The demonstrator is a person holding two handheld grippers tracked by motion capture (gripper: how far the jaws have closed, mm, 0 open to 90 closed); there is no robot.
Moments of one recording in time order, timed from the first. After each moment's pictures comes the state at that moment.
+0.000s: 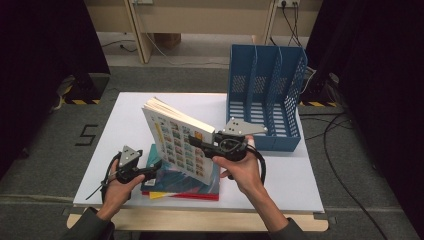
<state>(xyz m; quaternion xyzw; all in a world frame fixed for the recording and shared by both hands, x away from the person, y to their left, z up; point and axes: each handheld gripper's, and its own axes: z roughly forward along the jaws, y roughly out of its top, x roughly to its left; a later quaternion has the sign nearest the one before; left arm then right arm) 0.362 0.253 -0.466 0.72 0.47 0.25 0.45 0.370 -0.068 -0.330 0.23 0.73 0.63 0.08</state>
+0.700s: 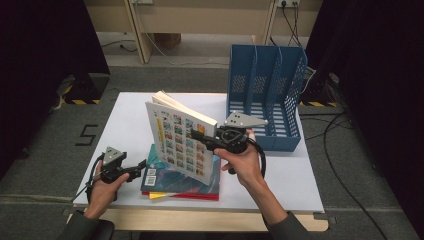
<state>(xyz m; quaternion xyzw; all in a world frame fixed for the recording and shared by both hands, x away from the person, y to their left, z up) 0.365 0.300 -0.478 0.70 0.51 0.25 0.43 0.387 -0.071 -0.326 0.25 0.73 0.63 0.07</state>
